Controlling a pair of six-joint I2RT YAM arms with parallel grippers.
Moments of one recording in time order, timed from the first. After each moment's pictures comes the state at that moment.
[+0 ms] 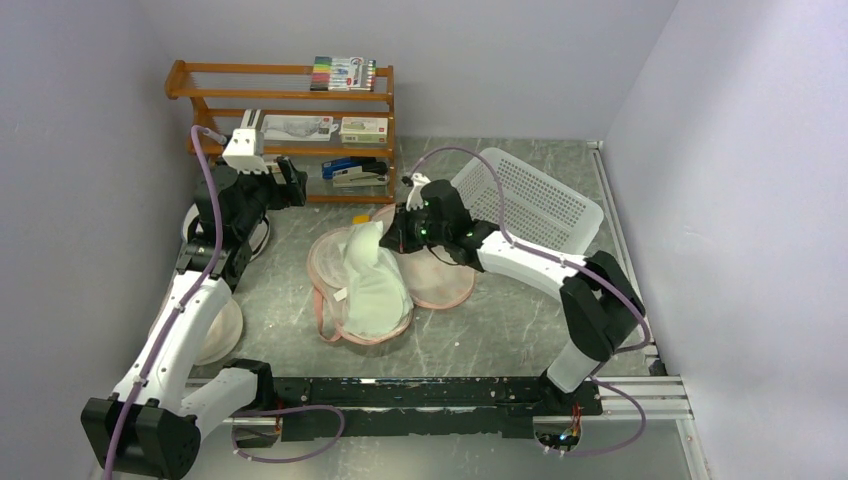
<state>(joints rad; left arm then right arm) -0.15 1.00 0.93 -0.08 0.01 -0.16 0.74 1.66 1.08 0.05 -0.29 0.50</state>
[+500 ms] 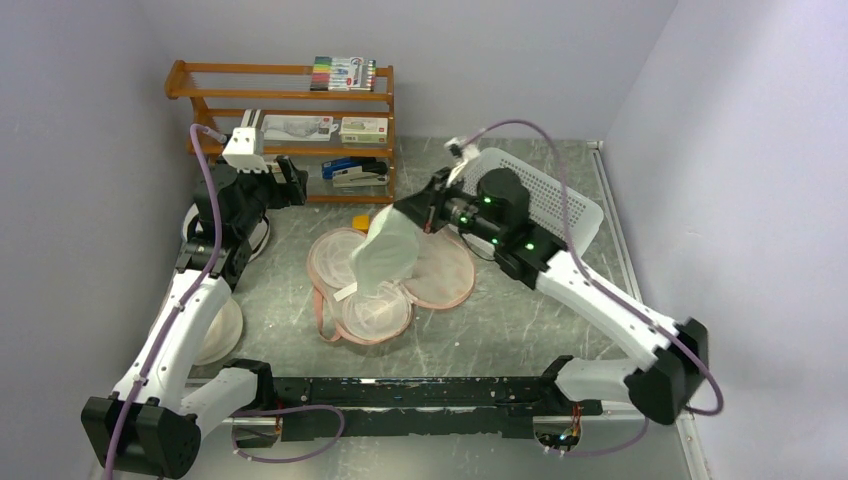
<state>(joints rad) -0.15 1.00 0.93 -0.08 0.02 -0.17 0.74 1.28 1.09 0.06 -0.30 0.49</state>
